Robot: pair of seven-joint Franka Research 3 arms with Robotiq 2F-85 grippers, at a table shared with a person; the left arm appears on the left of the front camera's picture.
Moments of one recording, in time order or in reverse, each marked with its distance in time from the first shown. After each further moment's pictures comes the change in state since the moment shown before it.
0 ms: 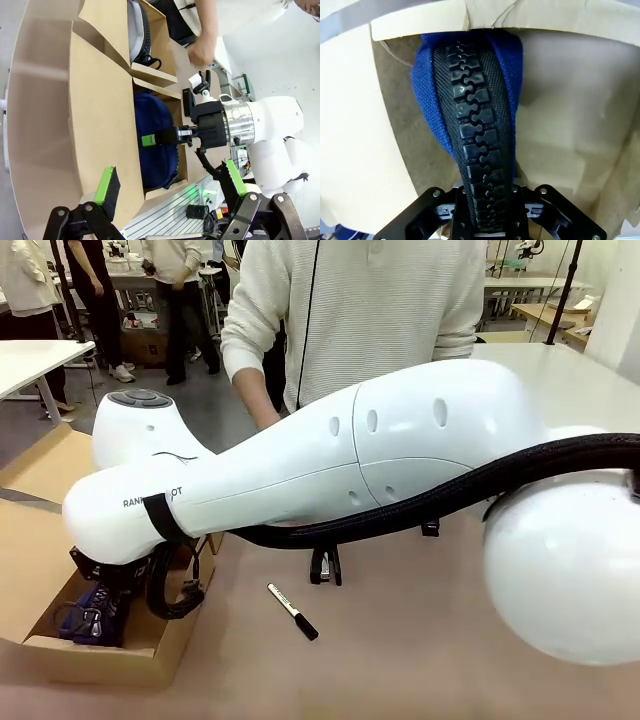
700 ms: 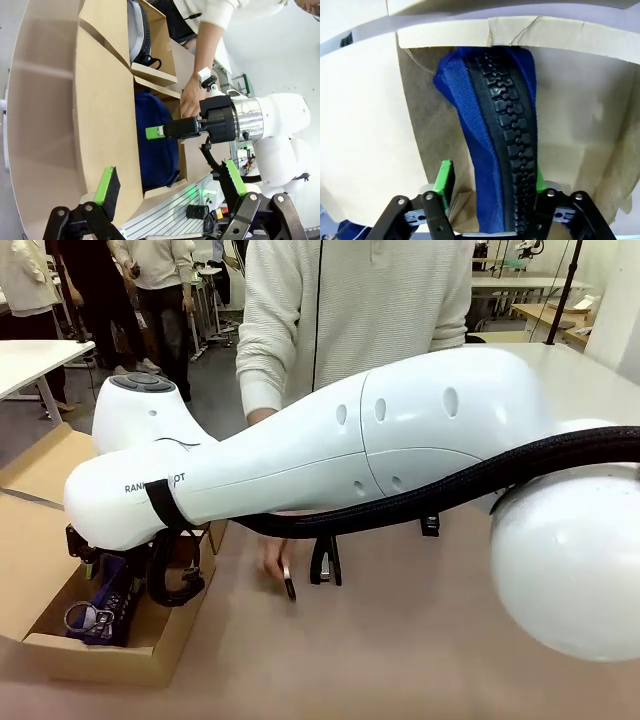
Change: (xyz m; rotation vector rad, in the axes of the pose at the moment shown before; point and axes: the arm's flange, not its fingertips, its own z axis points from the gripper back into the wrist) left arm 0.000 0.000 0.000 0.000 0.000 0.000; right arm 0.007 0.004 0.018 0.018 -0.022 -0.003
